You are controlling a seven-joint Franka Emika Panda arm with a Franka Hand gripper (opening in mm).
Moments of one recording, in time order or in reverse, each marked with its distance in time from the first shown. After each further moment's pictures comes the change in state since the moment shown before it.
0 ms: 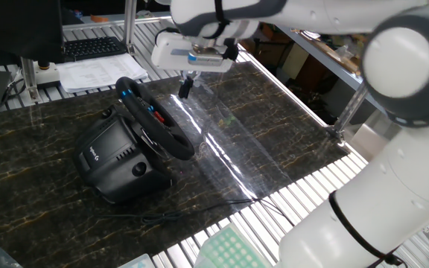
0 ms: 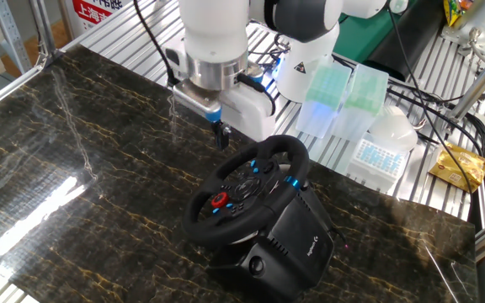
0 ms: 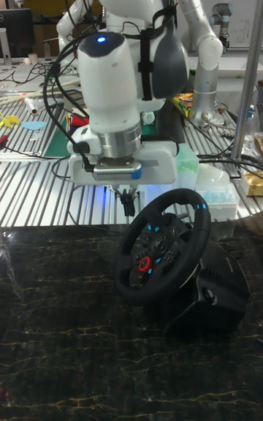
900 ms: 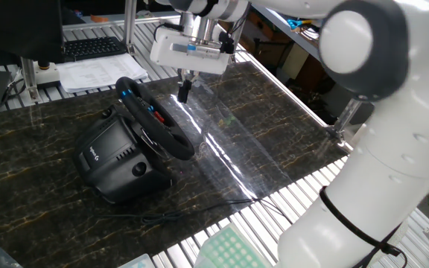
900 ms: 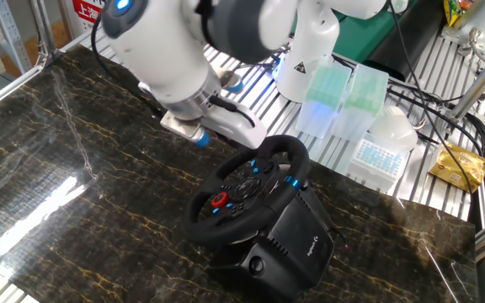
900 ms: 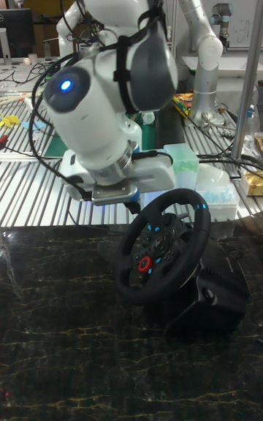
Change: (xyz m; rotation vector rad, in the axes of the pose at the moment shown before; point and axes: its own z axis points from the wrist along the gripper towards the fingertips) arm 0.006 0.004 0.013 -0.194 0.341 -0.026
